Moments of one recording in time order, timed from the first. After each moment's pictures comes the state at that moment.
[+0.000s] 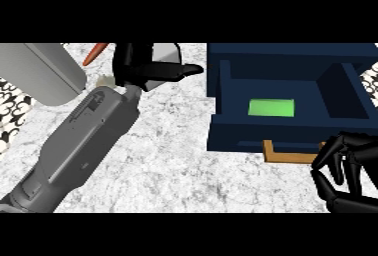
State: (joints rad) left arm -0.90 0.26 -0.41 -1.03 0.79 0.44 -0.33; right arm -0.02 -0.28 -0.08 -2.11 -0.13 0.39 0.16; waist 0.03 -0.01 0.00
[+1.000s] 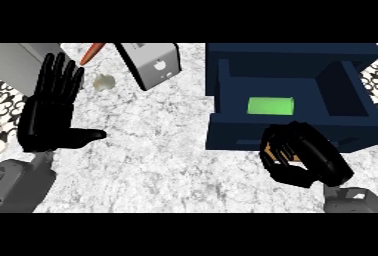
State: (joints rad) left arm -0.30 0.54 -0.26 -1.48 0.84 0.21 -0.34; right arm -0.13 -0.33 0.19 -1.73 0.57 0.25 -0.12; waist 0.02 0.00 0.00
